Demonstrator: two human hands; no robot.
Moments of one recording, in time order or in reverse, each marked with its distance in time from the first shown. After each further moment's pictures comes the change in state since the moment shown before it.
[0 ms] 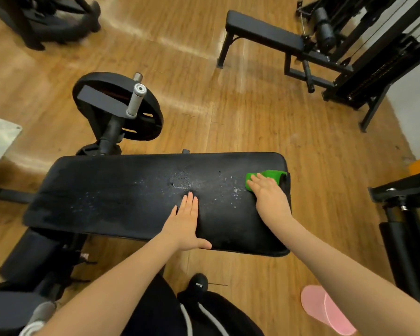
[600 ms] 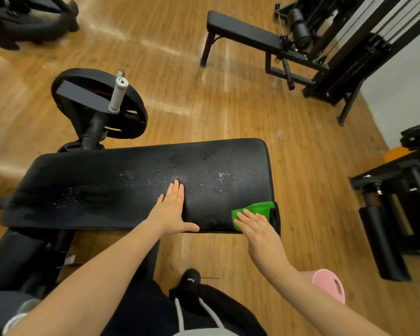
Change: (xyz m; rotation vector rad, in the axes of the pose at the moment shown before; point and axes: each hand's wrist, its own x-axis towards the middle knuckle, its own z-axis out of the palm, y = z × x) left_hand -0.001 0.001 0.012 -0.045 0.087 0.000; right_hand -0.133 -0.025 0.019 -0.007 0.219 -0.106
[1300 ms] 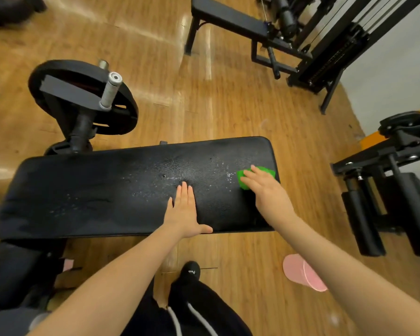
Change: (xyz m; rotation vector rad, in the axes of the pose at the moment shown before) left_hand 0.001 0.000 -0.006 0.002 -0.081 0.014; right_hand 0.090 0.004 -0.031 -0.003 -0.064 0.047
